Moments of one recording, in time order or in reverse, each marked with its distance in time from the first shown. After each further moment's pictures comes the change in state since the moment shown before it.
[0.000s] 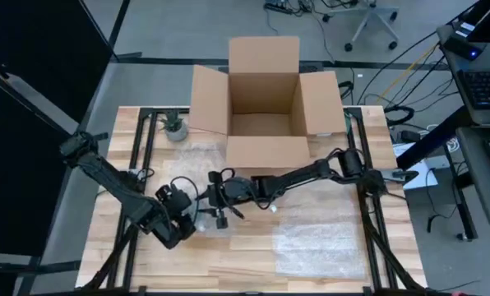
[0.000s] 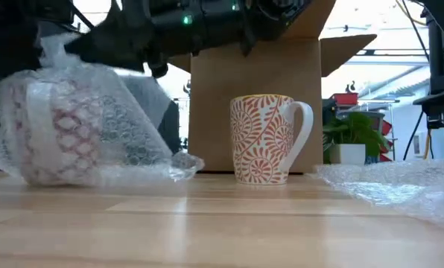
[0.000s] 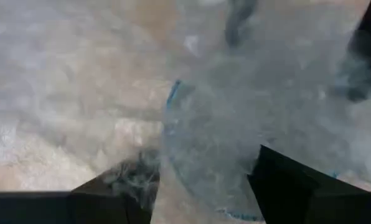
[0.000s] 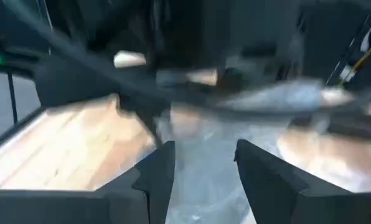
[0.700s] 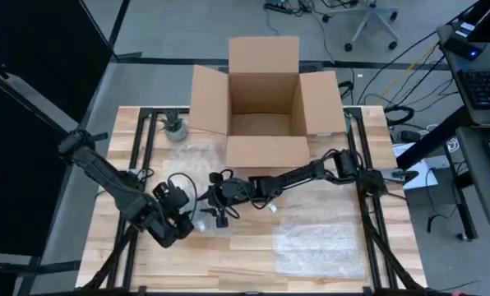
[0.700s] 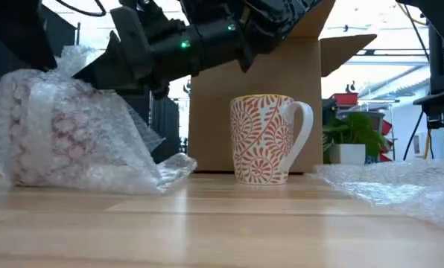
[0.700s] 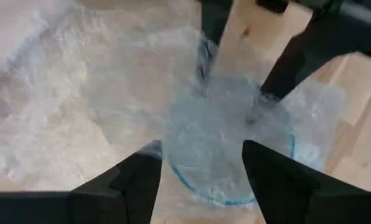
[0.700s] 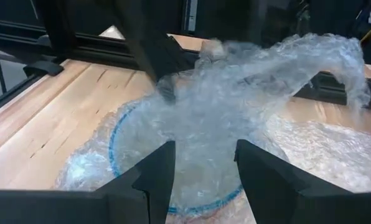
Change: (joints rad) left arm -0.003 -0.056 0.132 -0.156 -0.022 0.007; right arm -0.005 0.027 0.003 -0.030 0.003 -0.018
